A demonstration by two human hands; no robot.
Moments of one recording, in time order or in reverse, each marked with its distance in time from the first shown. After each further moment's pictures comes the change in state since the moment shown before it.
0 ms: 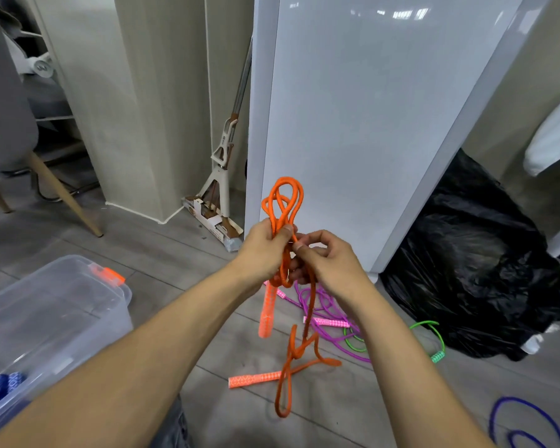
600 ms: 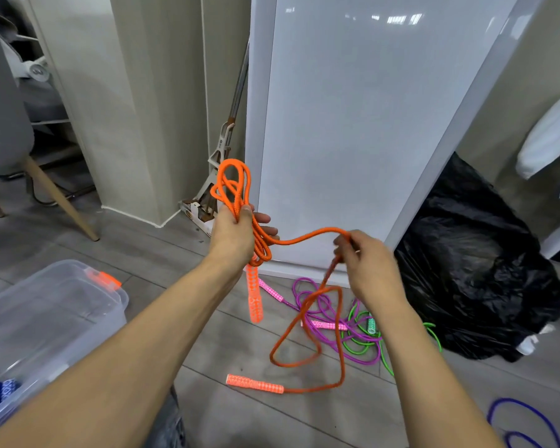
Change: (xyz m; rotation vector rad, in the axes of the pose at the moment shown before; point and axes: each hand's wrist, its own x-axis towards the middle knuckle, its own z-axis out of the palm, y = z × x) left_hand 0.012 0.009 -0.023 -0.176 0.294 0.080; right_hand 0.011 0.027 -0.054 -0.767 0.358 -0.200
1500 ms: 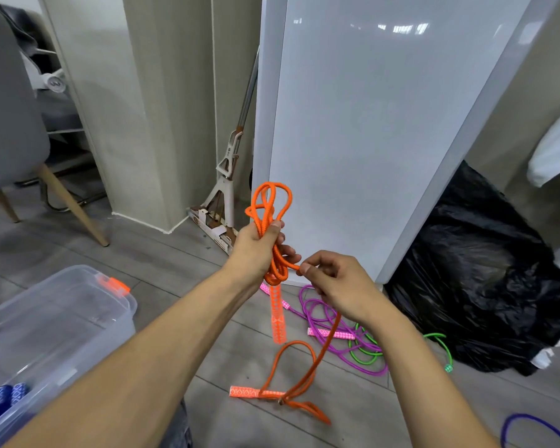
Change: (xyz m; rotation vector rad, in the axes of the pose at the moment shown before) left_hand -0.004 -0.007 0.008 -0.124 -0.179 -0.096; right_hand -0.013 -0.040 0.009 0.466 -0.424 -0.016
